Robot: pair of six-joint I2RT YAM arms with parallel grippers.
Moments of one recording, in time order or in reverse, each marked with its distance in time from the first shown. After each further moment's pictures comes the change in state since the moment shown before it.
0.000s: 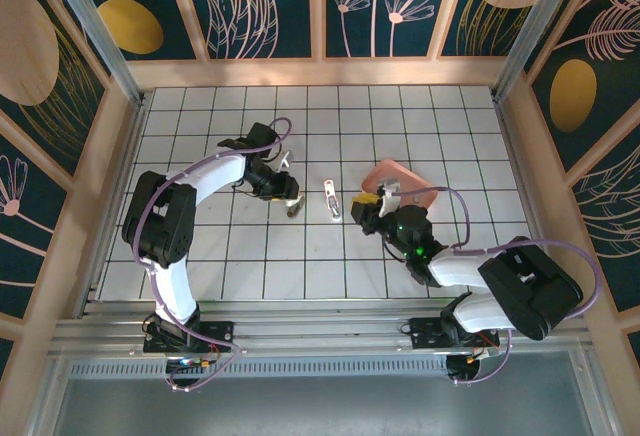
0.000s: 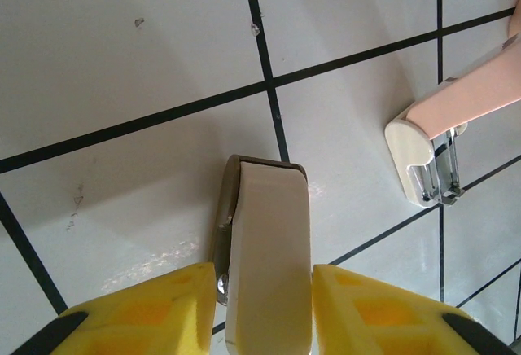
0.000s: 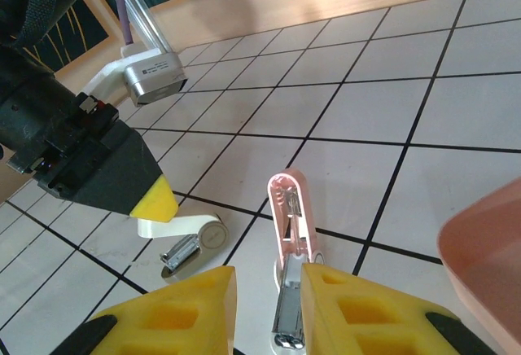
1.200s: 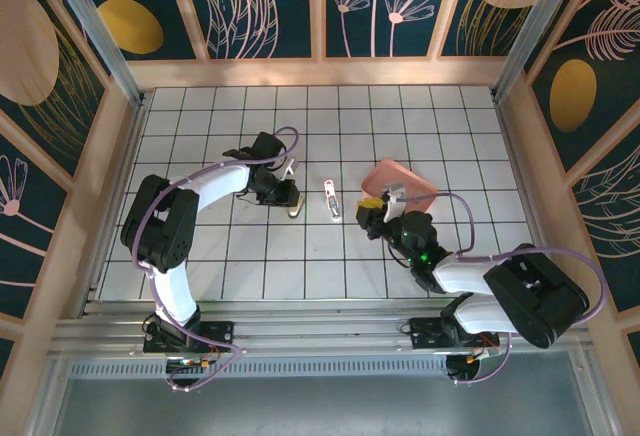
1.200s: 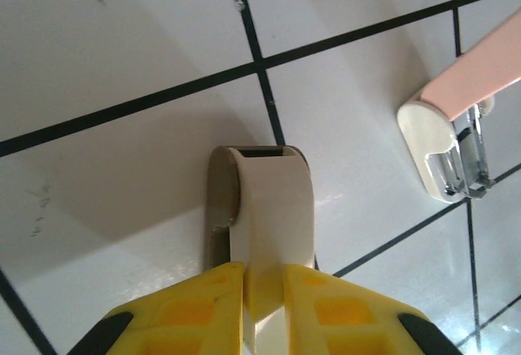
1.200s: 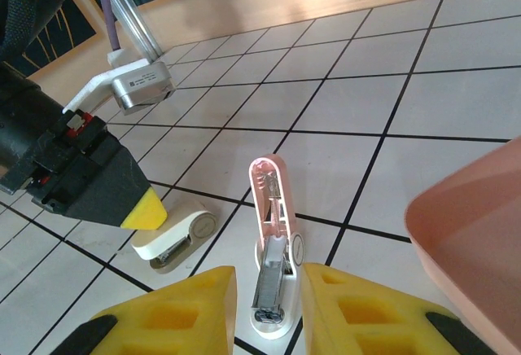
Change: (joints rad) left arm -0.052 -0.029 -0.099 0.100 -0.071 0.009; right arm -0.006 -0.051 -0.055 0.007 0.026 -0.018
